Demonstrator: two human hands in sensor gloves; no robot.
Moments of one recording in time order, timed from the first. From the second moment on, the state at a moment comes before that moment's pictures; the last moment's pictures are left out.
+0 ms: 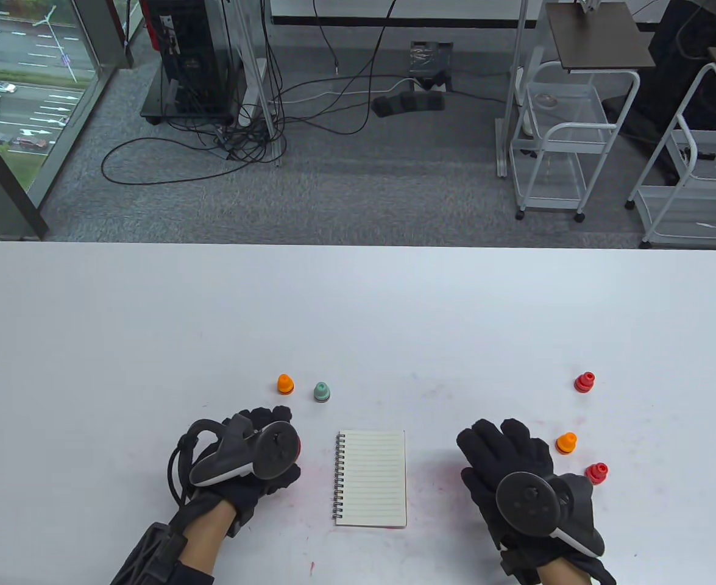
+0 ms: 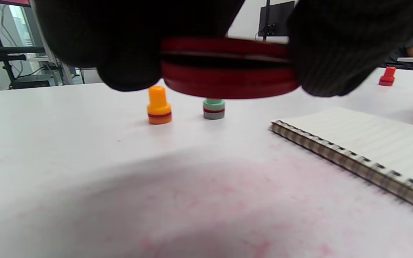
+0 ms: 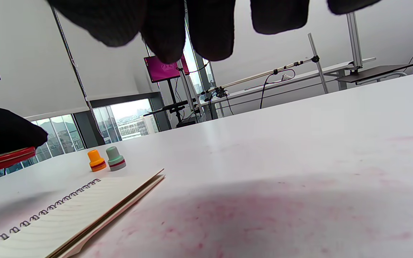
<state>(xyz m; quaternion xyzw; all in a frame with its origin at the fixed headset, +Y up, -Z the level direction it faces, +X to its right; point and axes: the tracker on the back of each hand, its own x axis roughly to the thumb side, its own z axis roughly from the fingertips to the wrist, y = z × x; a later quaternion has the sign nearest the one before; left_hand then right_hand) -0.162 -0.684 -0.269 -0.08 -0.23 -0.03 0.97 0.183 -0.685 -0.208 0.15 -0.06 0.97 0.16</state>
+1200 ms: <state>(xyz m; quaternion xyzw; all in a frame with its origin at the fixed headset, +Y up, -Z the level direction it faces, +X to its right) -0.138 -0.724 -0.259 -0.14 -0.26 -0.04 0.96 0.182 -0.684 -0.208 0.15 -0.04 0.97 0.17</state>
